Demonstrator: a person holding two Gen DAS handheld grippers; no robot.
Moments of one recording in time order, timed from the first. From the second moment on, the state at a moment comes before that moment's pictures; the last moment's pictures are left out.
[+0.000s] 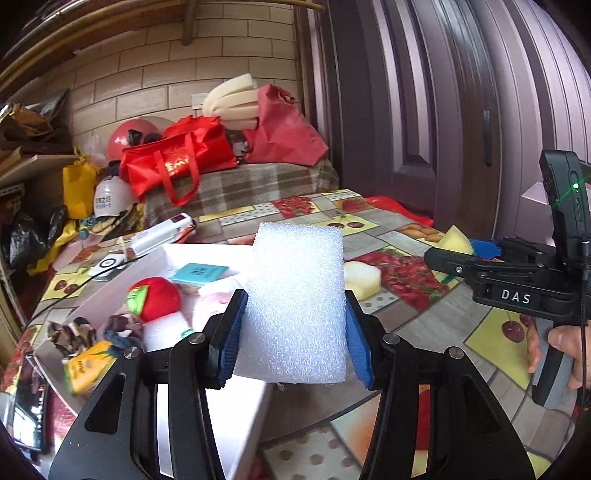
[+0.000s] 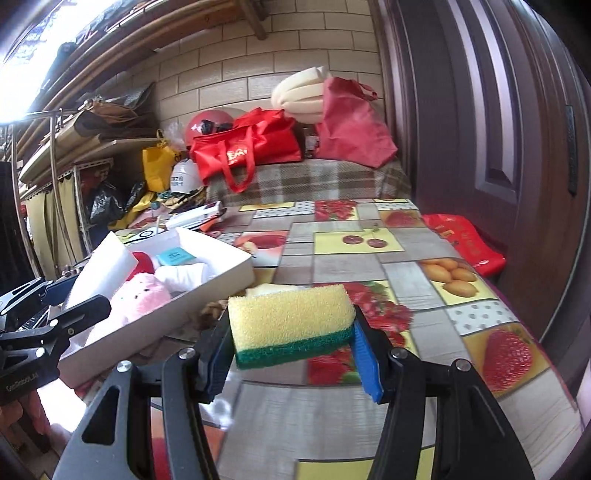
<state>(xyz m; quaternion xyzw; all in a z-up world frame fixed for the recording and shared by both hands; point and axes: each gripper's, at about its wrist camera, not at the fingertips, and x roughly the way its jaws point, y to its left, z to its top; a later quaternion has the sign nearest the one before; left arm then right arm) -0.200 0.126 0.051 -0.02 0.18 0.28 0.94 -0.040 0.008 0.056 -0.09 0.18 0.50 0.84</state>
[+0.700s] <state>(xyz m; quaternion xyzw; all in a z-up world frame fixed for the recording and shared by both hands) -0.272 0.219 0.047 -0.08 0.15 0.41 0.90 -0.089 0.060 0.053 -0.09 0.18 0.55 0.81</state>
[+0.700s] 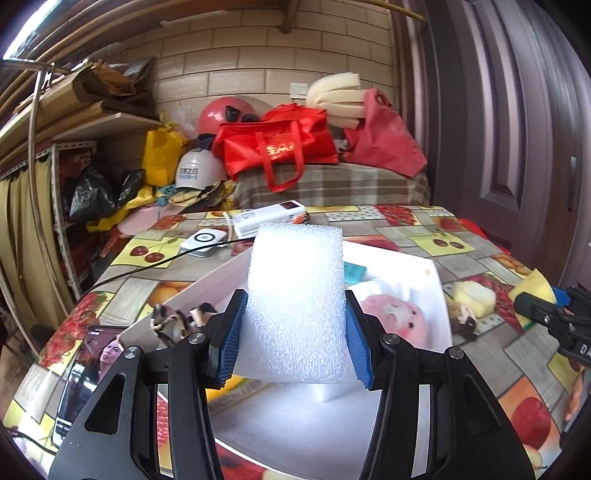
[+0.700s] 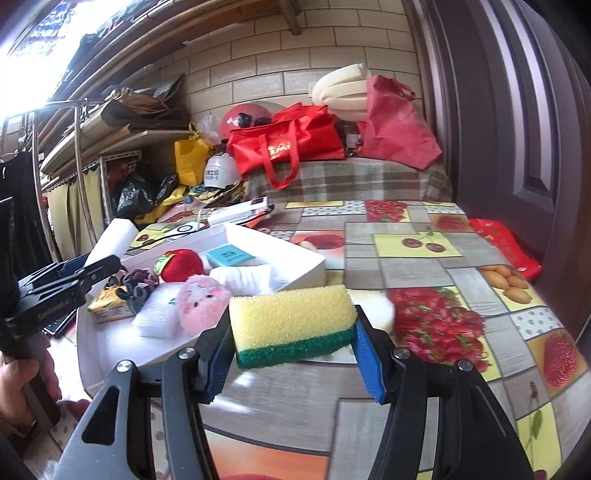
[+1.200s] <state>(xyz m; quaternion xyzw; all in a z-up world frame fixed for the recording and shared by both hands) -0.278 0.251 0.047 -0.10 0.15 0.43 0.88 -0.097 0.106 0.048 -0.08 0.21 0.56 0.79</state>
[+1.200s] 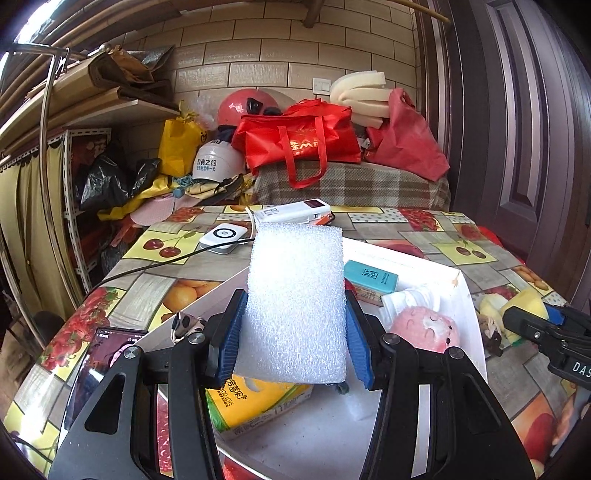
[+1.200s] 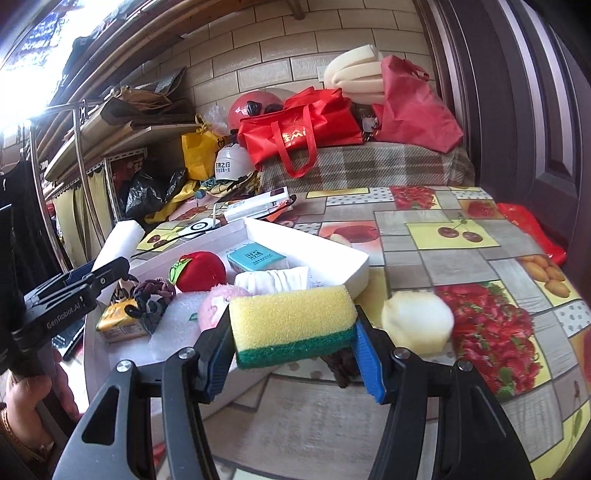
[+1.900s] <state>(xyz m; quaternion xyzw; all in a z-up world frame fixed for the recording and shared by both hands) -0.253 0.268 0.048 -0.06 0.17 0.44 0.88 -0.122 0.200 0.055 -0.14 0.15 0.57 0.79</state>
